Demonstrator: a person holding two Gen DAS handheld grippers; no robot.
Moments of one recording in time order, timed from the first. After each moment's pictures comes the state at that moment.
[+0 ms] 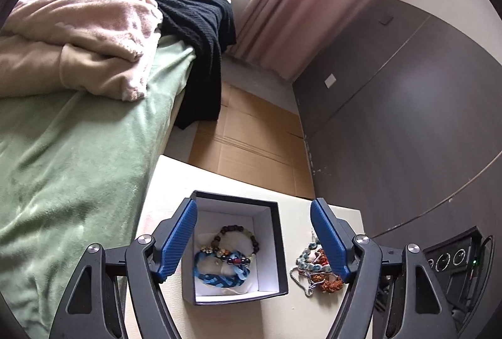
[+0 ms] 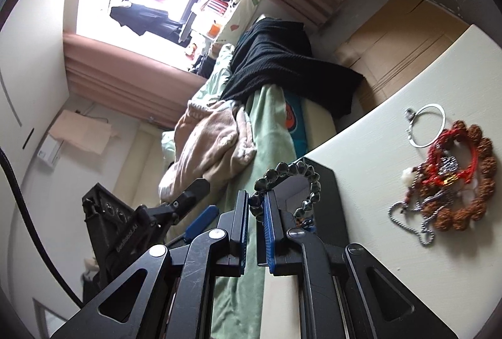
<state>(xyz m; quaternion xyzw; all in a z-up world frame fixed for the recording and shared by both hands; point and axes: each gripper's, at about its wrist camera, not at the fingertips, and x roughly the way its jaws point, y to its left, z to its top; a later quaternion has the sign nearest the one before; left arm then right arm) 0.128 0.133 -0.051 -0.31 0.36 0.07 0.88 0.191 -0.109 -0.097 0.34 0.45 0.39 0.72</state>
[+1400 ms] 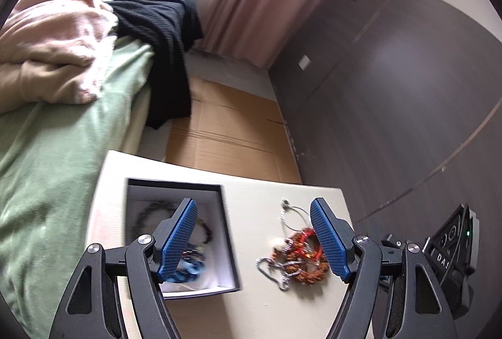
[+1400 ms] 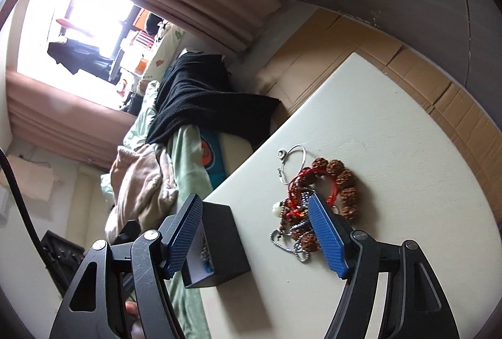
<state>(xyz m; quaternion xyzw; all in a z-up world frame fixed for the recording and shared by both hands) 0.155 0.064 -0.051 -0.26 0.37 0.01 0.89 0.211 -0.207 -0.111 0.35 0.48 0.22 0.77</state>
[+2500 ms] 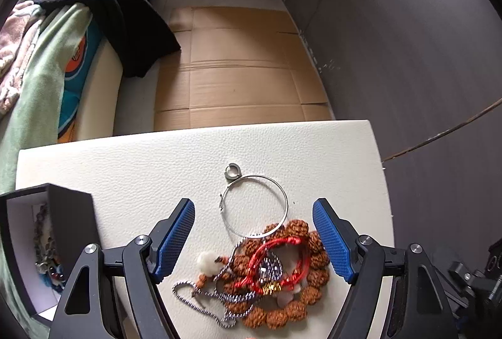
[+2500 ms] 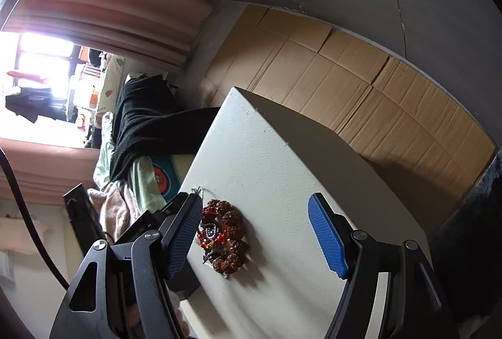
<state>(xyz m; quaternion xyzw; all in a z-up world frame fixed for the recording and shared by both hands) 0.297 -0.058 -0.134 -0.15 0.56 0.03 0.81 0.231 -0.312 -0.145 0.40 0.54 0.11 0.73</state>
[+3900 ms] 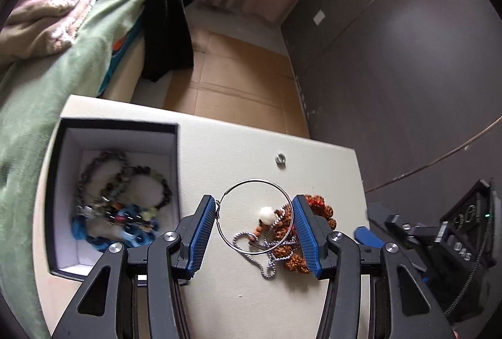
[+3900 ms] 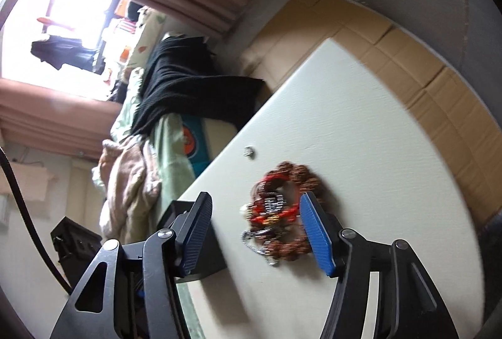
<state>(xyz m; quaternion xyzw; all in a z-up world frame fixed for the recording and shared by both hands) 0.194 0.021 -0.101 -0.28 0.46 0.02 0.84 0.237 -0.220 -0.137 0.34 0.54 0.22 0.74</state>
